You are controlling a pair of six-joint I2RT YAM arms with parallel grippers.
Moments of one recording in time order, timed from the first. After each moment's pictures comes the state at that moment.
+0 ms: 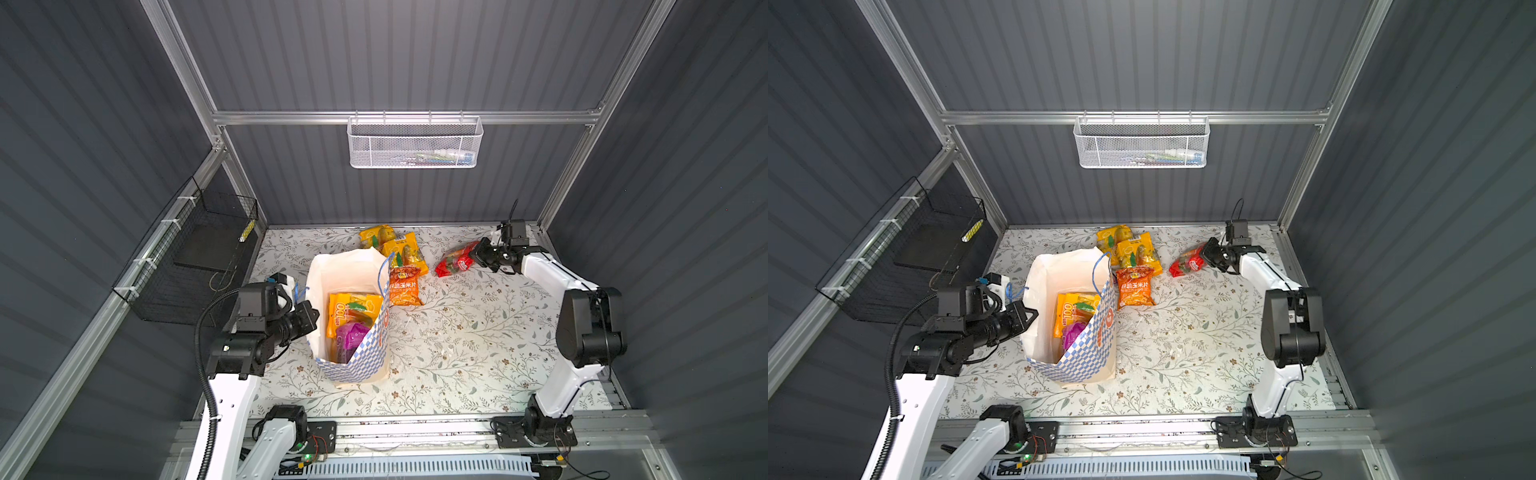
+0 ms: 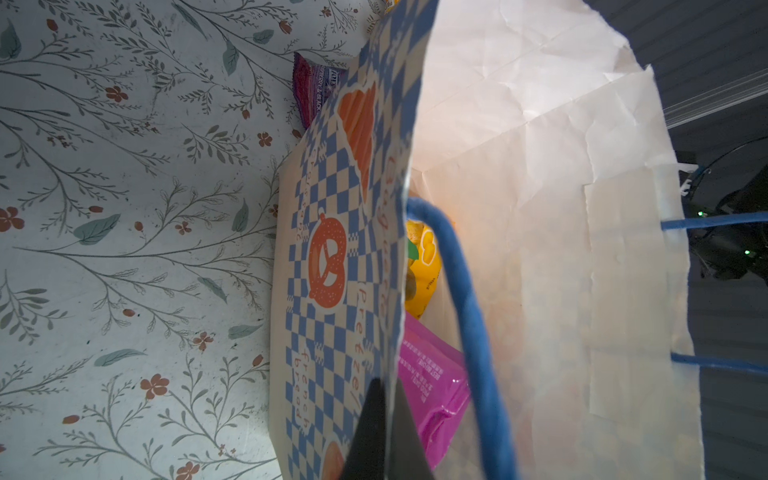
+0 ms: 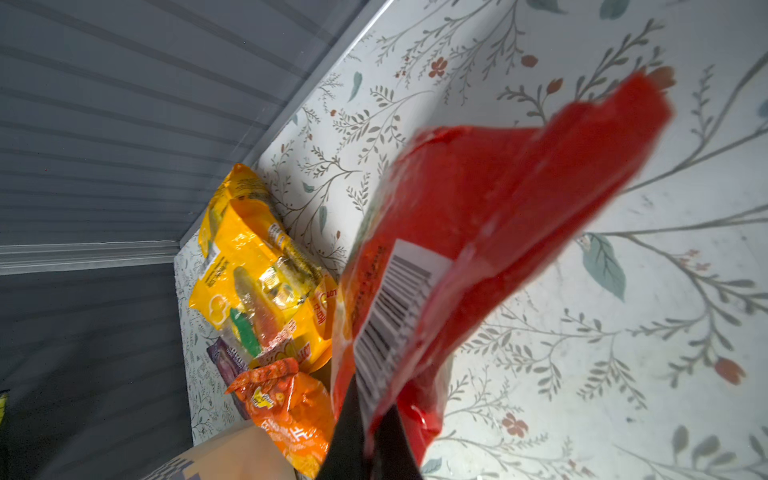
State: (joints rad) left arm -0.08 0.80 1.03 -1.02 0.33 -0.46; right arm 0.09 1.77 1.32 -0.32 -0.38 0.72
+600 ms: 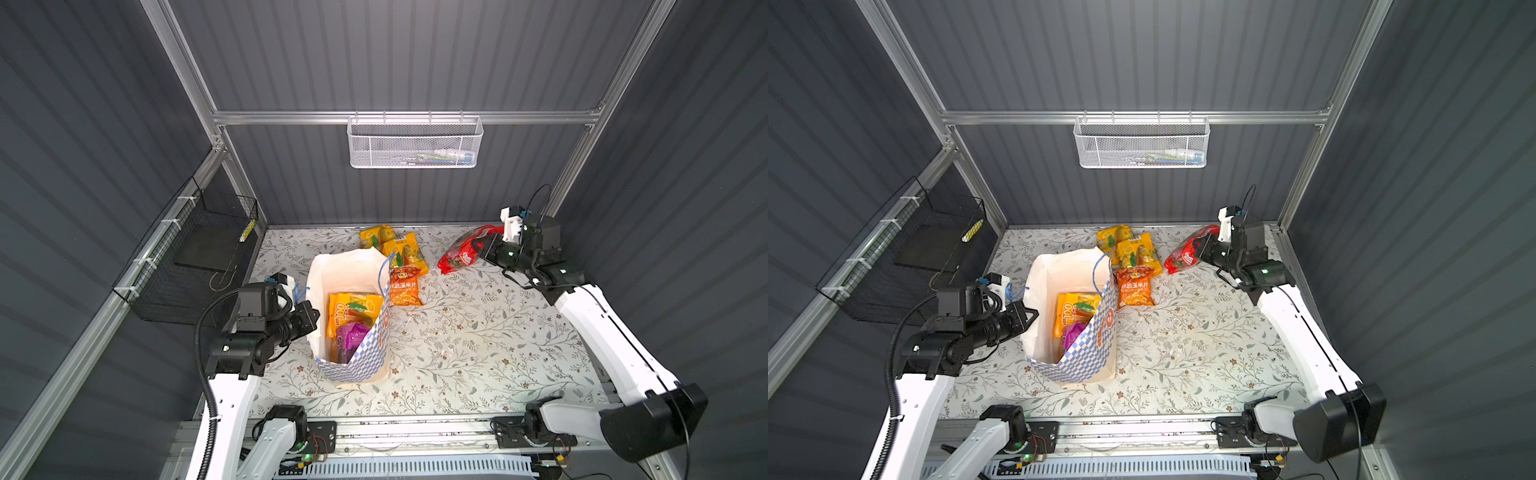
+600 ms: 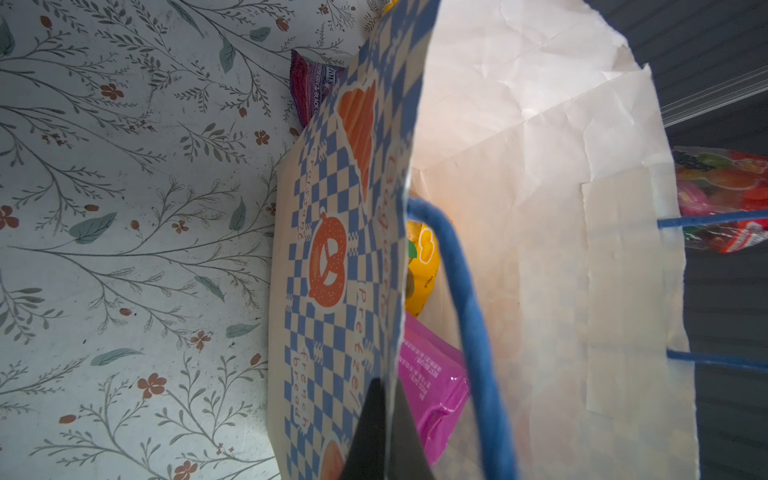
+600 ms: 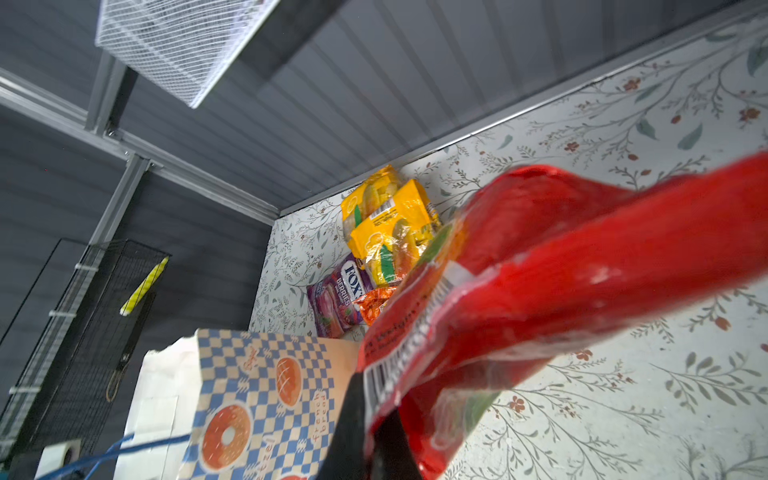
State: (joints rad) left arm -0.08 0.80 1.03 -1.03 0.34 -0.46; right arm 0.30 1.25 1.32 -0.50 -0.27 0.63
